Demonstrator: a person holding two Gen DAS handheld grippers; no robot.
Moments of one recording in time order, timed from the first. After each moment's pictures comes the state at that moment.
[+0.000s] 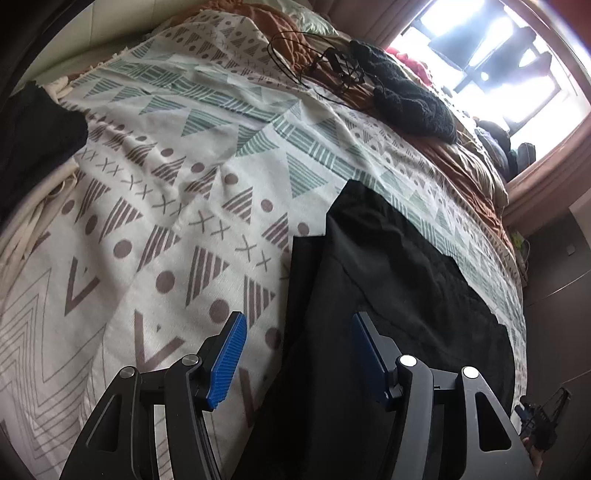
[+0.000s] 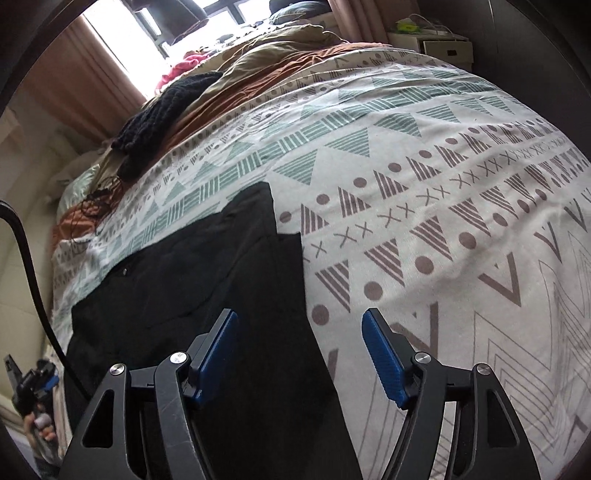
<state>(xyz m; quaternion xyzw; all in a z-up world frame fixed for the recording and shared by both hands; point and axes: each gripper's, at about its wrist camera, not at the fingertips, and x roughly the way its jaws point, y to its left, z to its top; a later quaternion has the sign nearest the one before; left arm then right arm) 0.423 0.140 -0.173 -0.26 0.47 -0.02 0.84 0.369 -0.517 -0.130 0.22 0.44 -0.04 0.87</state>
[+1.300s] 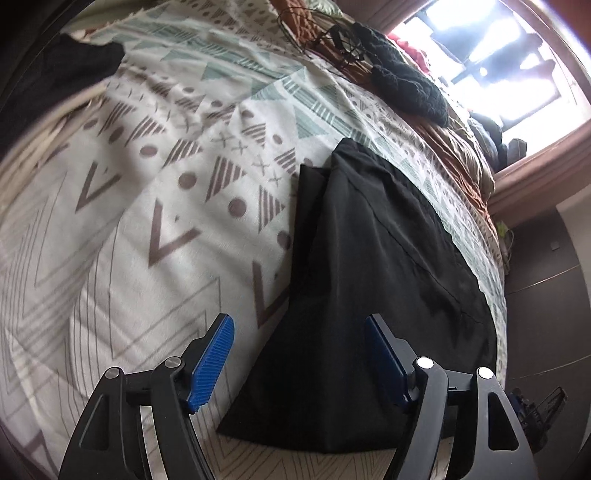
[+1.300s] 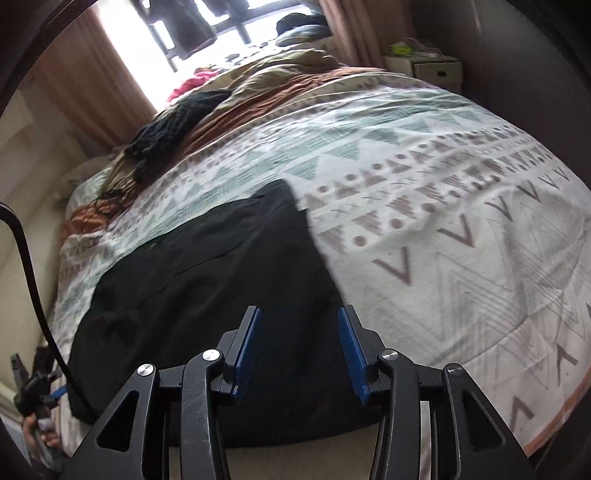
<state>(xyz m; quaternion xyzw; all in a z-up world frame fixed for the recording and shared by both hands) 0.361 0.140 -0.193 -0.30 0.50 -0.06 0.81 0.291 -0.471 -0.092 0.20 0.40 -0.03 0.89</state>
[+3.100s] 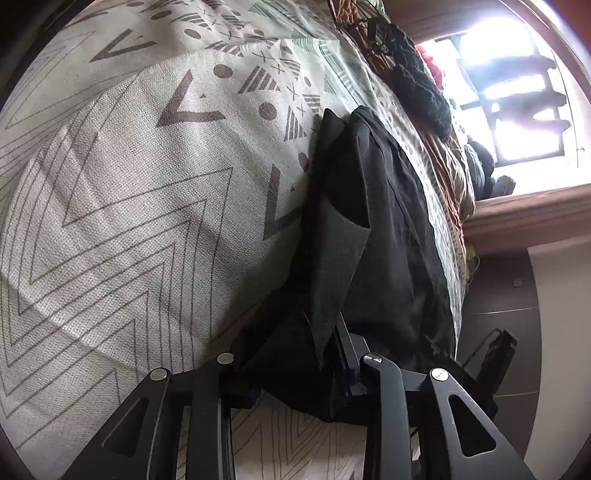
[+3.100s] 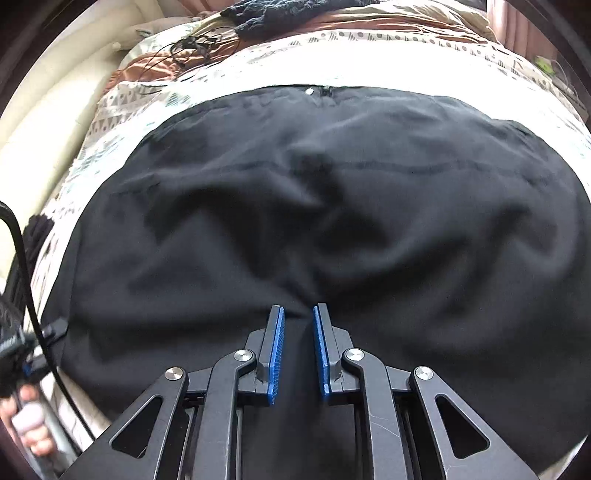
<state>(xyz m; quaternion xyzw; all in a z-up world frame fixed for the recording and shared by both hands) 0.333 0.134 -0.234 -0.42 0.50 -0.09 0.75 0.416 -0.224 -0.171 0.06 0.53 0.09 0.84</state>
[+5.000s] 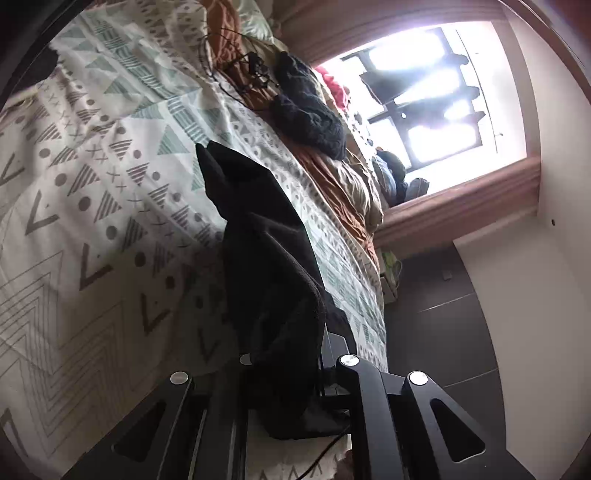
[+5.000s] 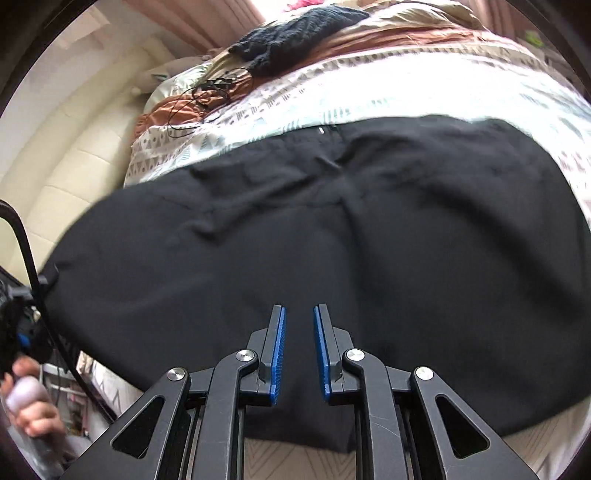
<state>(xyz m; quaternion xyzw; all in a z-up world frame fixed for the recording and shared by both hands) 0.326 0.074 -0.088 -0.43 0.38 -0.21 0.79 0.332 -0.249 -0.132 0.16 0.49 0.14 0.84</state>
